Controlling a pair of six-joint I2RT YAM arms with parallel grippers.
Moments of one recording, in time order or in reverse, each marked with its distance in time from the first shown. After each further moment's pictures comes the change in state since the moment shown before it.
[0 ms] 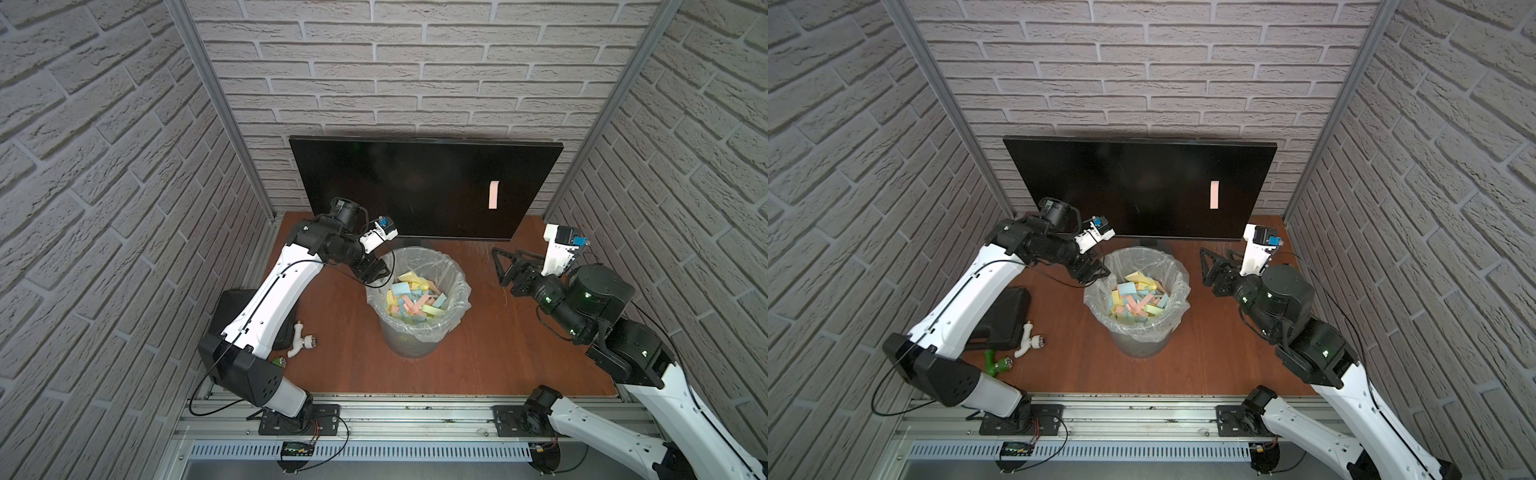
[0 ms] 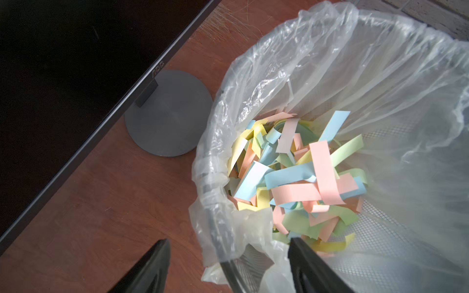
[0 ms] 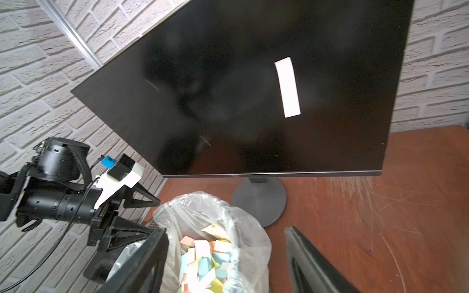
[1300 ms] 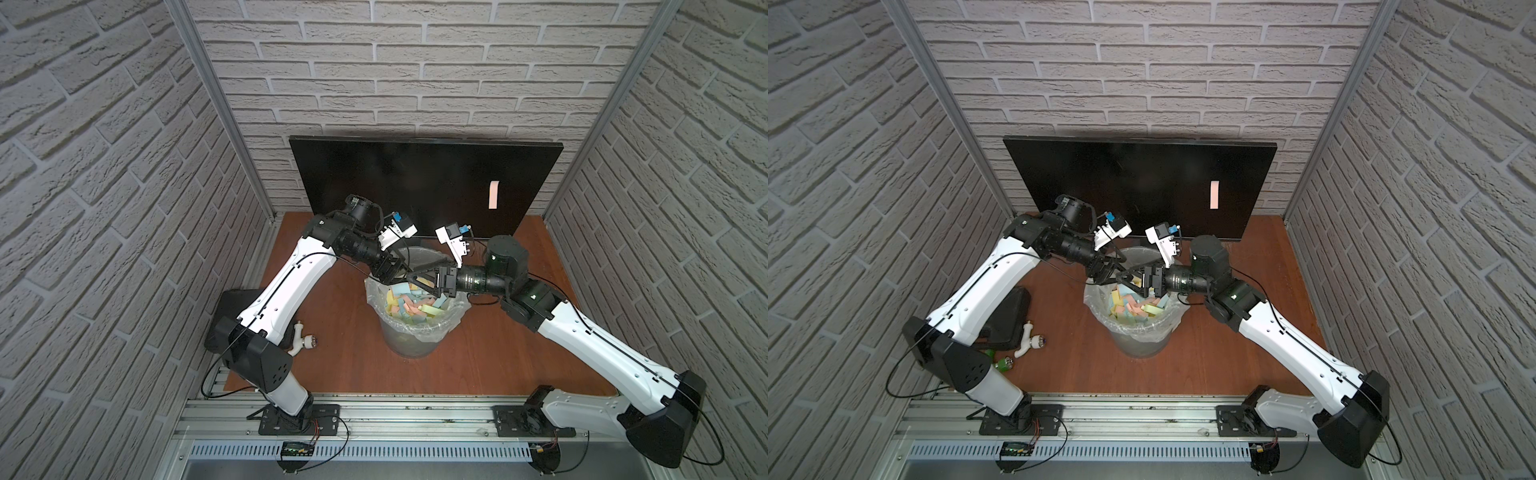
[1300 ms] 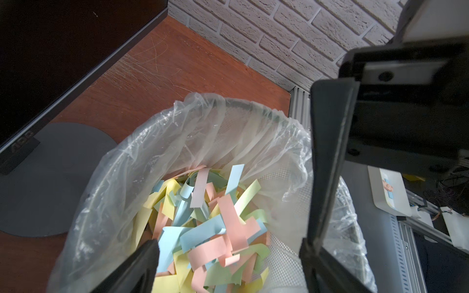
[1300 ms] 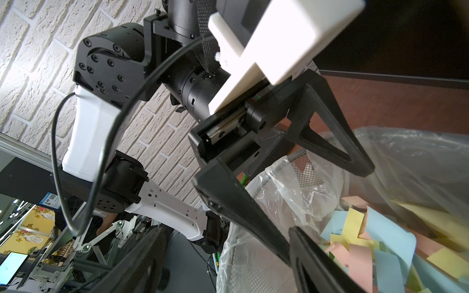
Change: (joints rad) left arm -0.035 0.090 0.063 0.026 0.404 -0.064; right arm 0.009 0.402 -0.081 0.465 -0.968 0.164
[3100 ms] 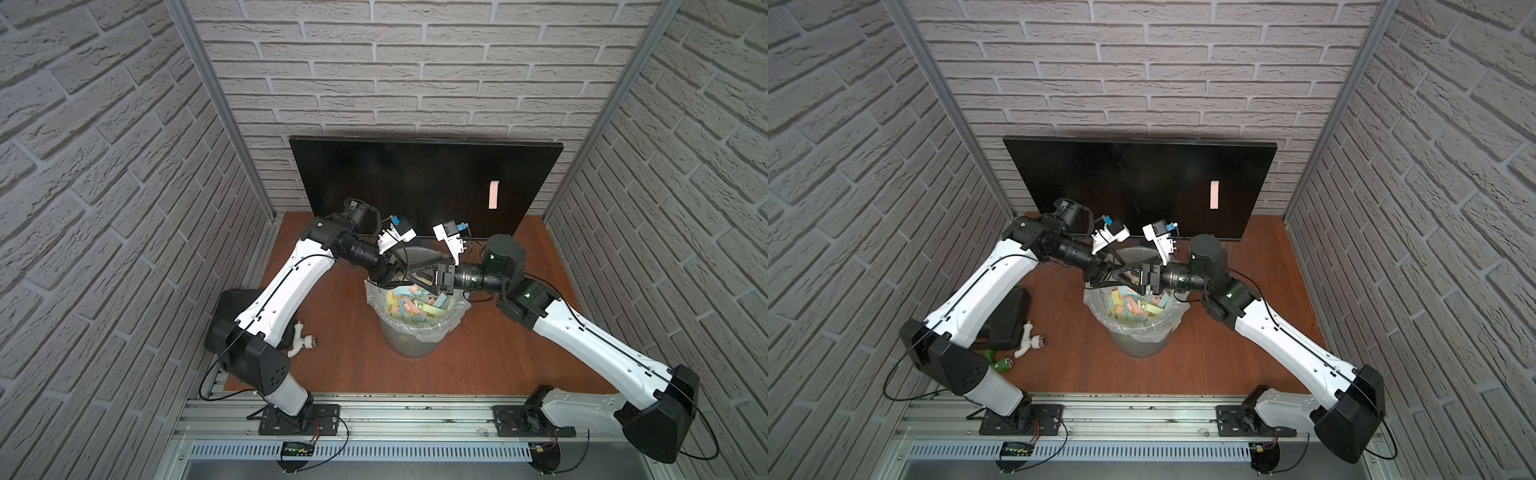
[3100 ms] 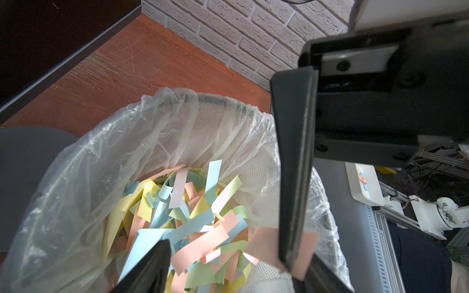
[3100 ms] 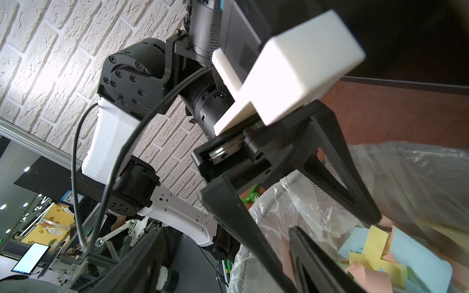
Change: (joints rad) left arm 0.000 -0.022 -0.034 -0.030 0.090 0.035; right arm -0.003 0.024 -0.019 0.111 -0.045 0.054
